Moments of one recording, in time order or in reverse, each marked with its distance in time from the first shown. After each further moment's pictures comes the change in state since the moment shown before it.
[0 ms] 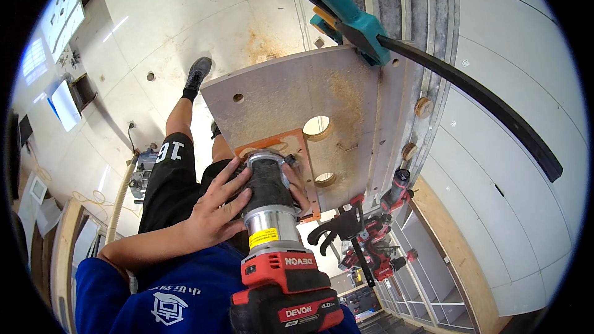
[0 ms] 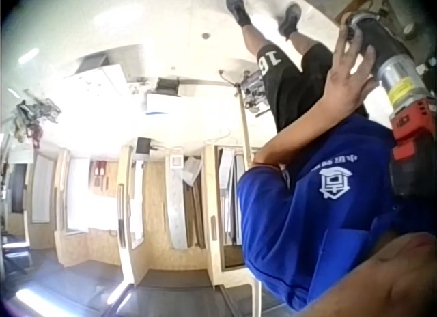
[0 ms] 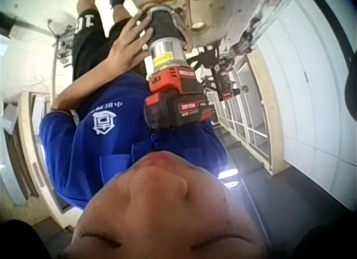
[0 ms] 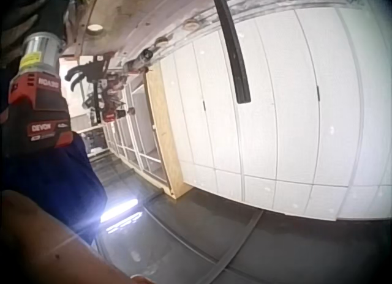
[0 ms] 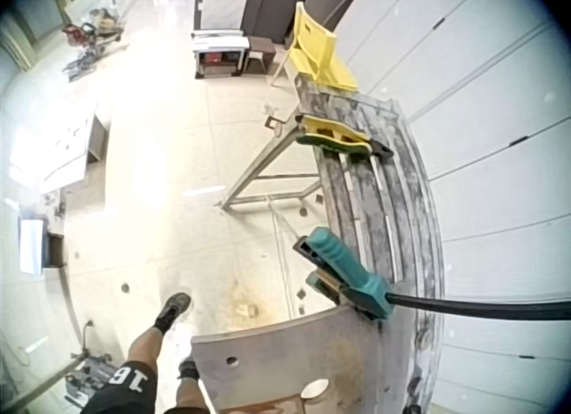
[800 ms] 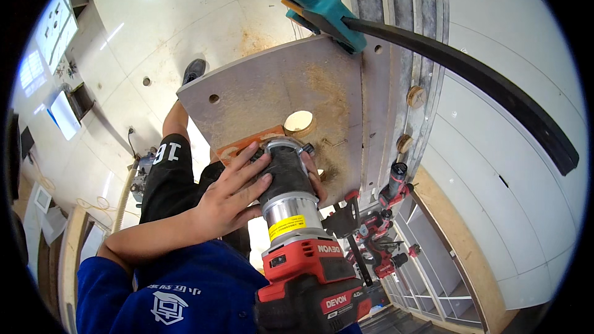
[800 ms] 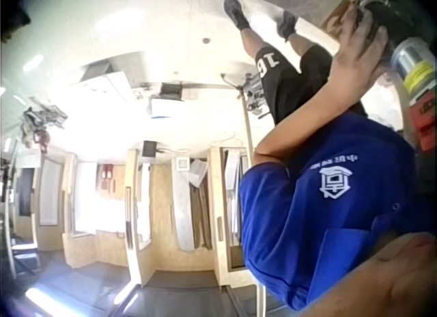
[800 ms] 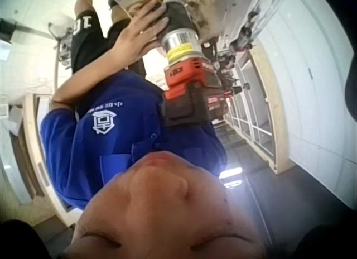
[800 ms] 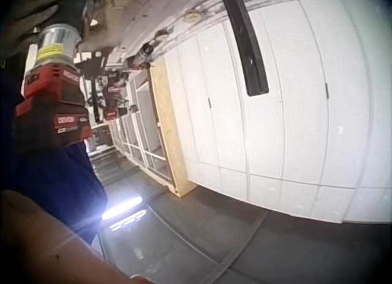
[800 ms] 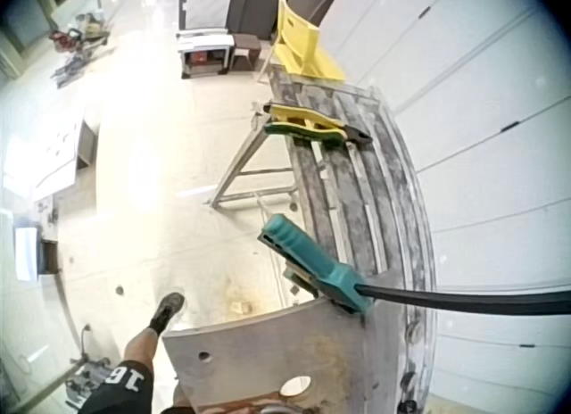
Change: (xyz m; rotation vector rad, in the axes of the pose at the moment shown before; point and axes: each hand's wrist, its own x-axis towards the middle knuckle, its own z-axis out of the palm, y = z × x) left_hand 0.055 0.006 0.022 0.028 -0.033 0.056; right_hand -0.030 0.073 -0.089 0.352 -0.152 1.012
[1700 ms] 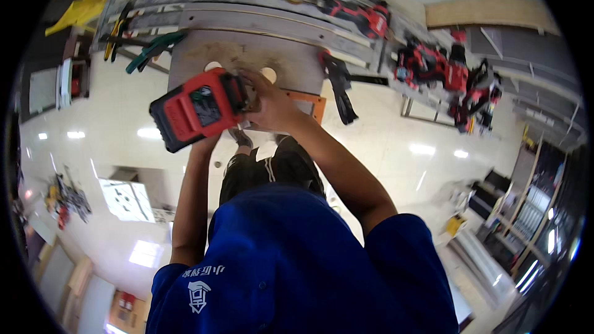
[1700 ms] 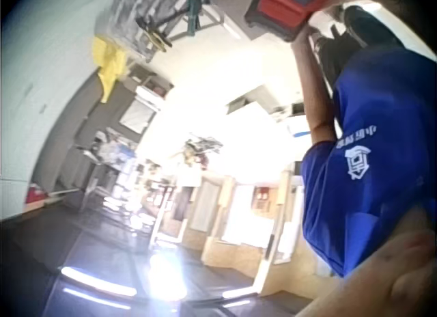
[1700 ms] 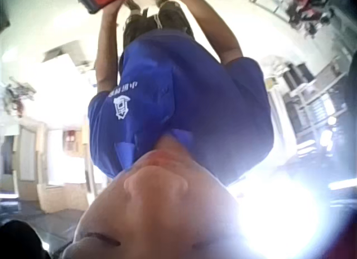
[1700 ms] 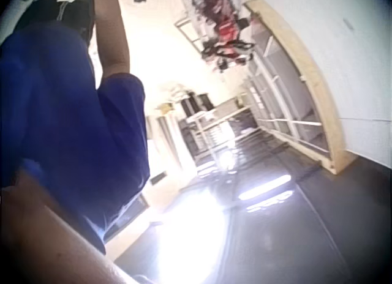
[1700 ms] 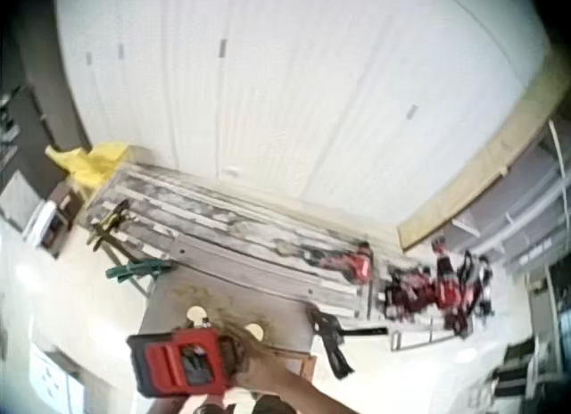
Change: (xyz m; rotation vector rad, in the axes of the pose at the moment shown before) left_hand 0.040 -0.004 -0.008 0.369 -0.354 0.245; right_hand -0.047 -0.121 0.022 -0.162 -0.082 -0.536
